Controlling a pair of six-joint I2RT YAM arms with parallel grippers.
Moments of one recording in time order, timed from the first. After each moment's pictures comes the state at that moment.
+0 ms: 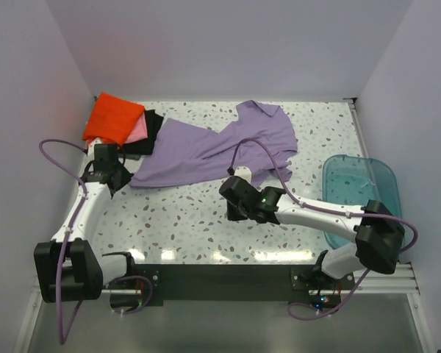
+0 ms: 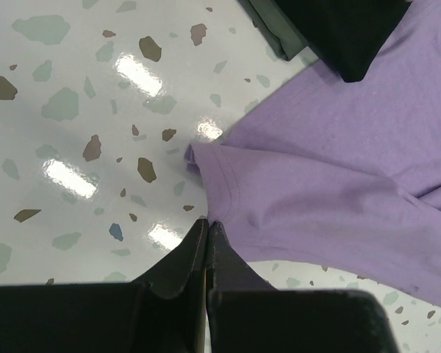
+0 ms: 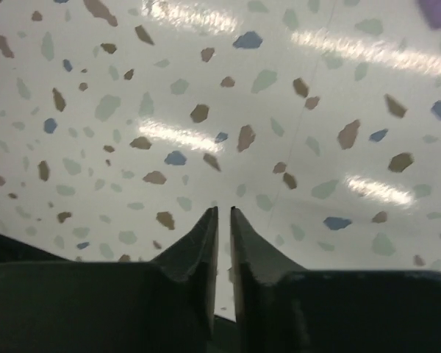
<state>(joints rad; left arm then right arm) 0.08 1.19 0.80 -0.49 -0.20 -0.63 1.04 1.44 0.97 -0.50 0.27 0.84</state>
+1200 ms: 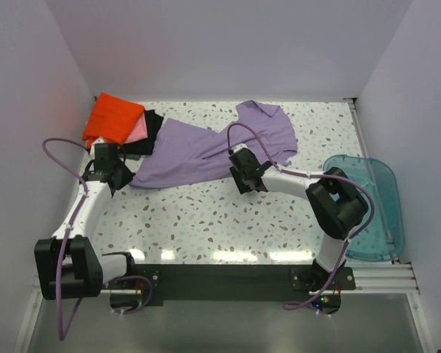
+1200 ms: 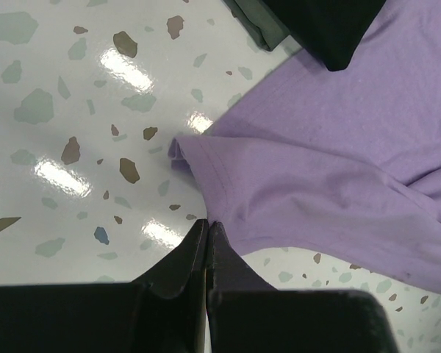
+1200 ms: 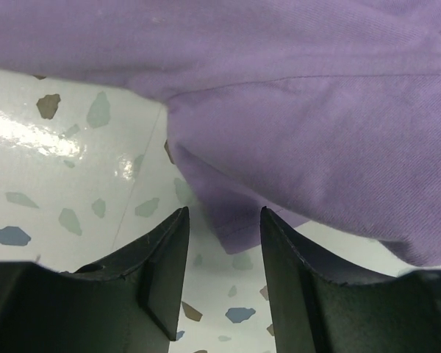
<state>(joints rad) 0.08 1.21 0.80 -0.46 -0.15 -0.61 0.70 1.81 1.10 -0.31 0.32 0.18</state>
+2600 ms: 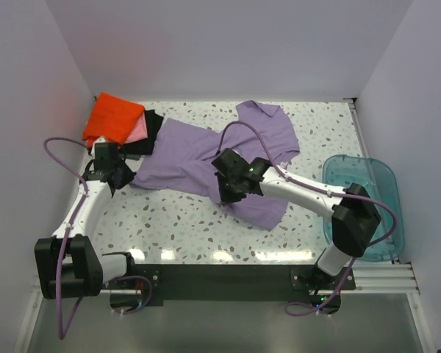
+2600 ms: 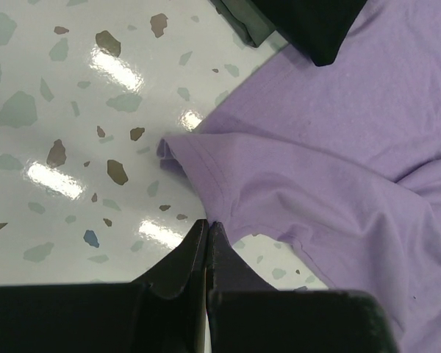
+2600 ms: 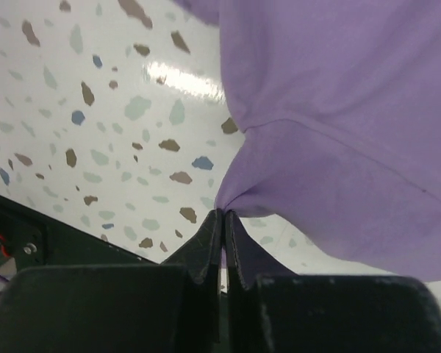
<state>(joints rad) 0.08 1.22 0.80 -0.45 -0.12 -0.60 0.93 1.66 1.28 -0.71 0.06 0.69</state>
